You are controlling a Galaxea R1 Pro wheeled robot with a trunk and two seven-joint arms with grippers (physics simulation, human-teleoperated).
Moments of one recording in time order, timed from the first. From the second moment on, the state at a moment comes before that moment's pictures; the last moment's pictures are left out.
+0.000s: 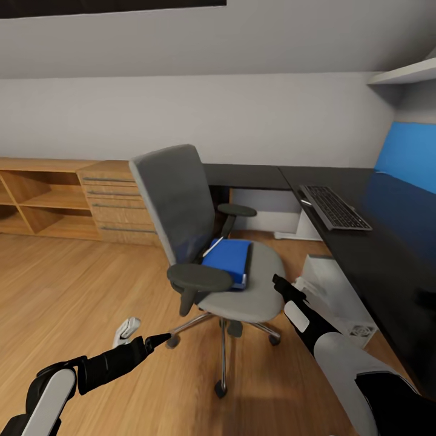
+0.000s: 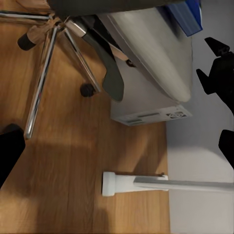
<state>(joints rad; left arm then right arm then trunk) -0.14 0.13 0.10 -1.59 0.92 1.00 -0.16 -0.90 0.01 0.08 -0.33 -0.68 -0.17 -0.15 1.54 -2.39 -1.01</state>
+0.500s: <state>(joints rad) -0.14 0.13 0.10 -1.59 0.91 1.01 -0.16 -0.90 0.01 0.08 -0.33 -0.68 -0.17 -0.15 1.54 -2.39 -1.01</state>
